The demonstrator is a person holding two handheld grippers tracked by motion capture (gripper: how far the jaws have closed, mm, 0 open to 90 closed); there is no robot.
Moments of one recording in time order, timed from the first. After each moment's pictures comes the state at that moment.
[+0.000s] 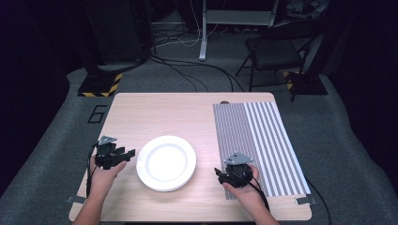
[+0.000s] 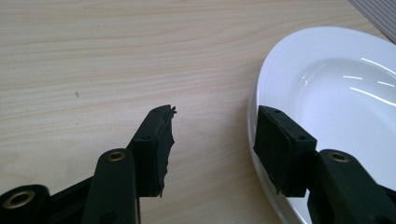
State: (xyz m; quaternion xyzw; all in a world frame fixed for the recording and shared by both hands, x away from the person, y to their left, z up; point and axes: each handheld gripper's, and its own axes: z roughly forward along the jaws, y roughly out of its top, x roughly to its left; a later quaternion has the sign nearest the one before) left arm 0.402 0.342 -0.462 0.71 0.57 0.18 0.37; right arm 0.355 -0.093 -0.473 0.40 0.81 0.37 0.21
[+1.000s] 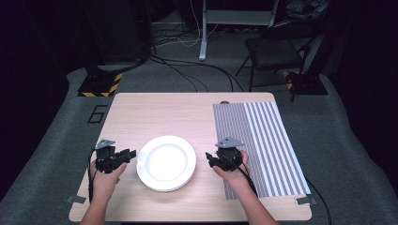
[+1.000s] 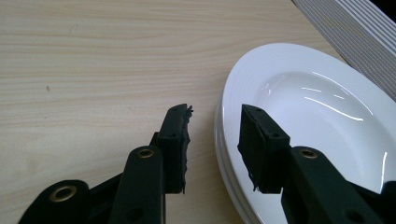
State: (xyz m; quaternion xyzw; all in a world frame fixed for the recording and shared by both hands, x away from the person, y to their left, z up) left arm 0.386 0.339 -0.465 0.68 0.57 0.16 0.42; right arm 0.397 -0.064 -0.455 0.41 0.79 0.40 0.22
